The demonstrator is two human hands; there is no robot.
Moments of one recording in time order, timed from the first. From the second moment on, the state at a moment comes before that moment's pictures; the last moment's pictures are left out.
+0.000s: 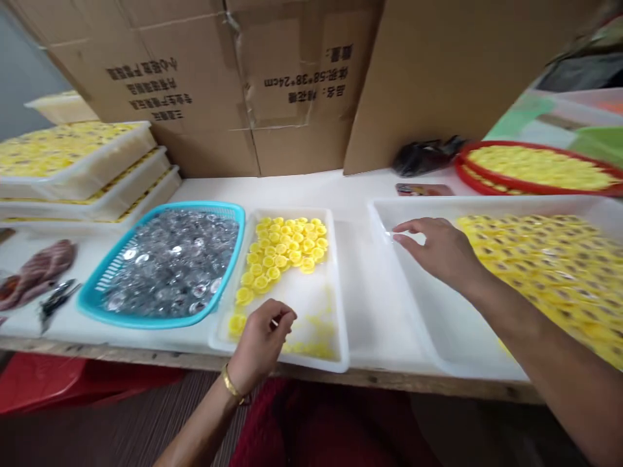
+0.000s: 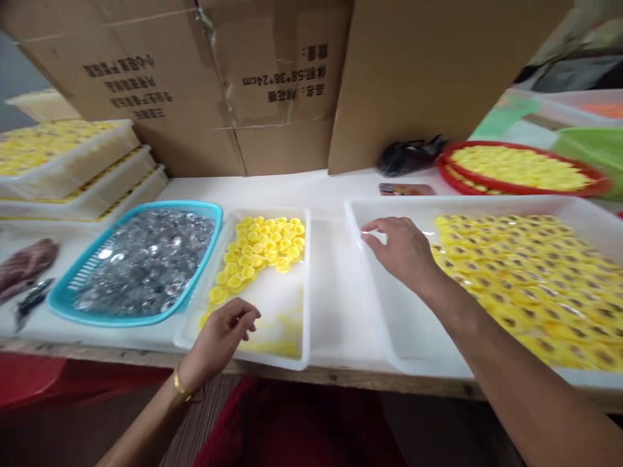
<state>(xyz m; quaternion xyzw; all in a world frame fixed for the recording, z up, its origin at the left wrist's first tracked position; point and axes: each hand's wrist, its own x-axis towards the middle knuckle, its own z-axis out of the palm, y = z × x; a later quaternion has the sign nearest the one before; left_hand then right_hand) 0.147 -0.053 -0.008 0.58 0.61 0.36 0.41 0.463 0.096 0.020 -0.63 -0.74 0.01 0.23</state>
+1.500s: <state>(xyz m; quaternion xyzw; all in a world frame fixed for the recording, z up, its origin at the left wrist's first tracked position) 0.136 -0.064 -0.013 0.70 0.57 0.35 0.24 0.295 -0.026 -0.029 -0.42 -0.85 0.18 0.27</state>
